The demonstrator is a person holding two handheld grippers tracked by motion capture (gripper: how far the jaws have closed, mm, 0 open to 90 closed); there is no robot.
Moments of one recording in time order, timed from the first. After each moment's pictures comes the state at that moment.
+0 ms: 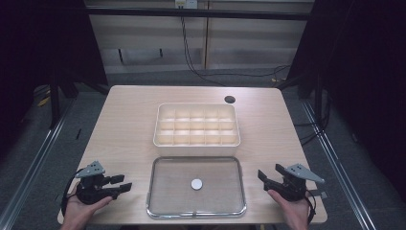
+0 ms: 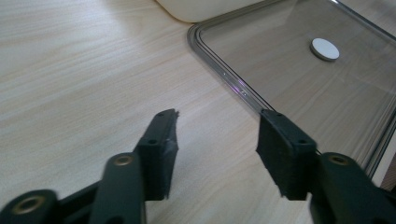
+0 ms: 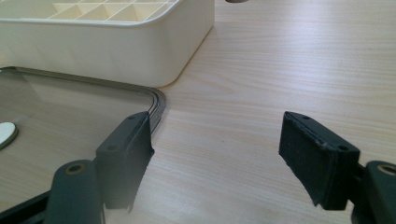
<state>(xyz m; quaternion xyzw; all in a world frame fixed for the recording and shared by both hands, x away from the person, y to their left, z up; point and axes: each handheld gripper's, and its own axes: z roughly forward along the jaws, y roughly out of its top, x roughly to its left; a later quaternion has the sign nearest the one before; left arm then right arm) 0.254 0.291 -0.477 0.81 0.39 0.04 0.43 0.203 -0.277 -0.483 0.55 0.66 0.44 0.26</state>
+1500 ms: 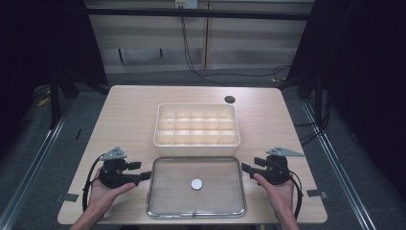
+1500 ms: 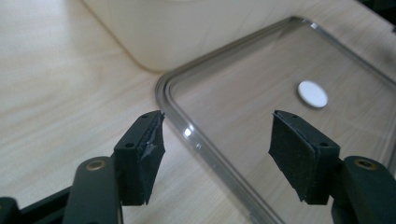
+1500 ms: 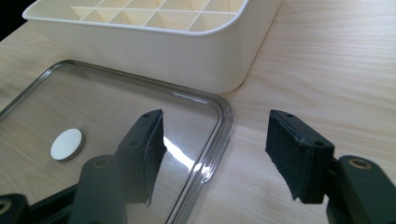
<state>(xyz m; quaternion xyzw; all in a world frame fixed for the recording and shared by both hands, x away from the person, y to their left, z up) 0.288 0.236 -0.470 0.82 0.38 0.03 0.43 0.248 -0.241 -0.463 0.54 0.71 0.42 0.14</state>
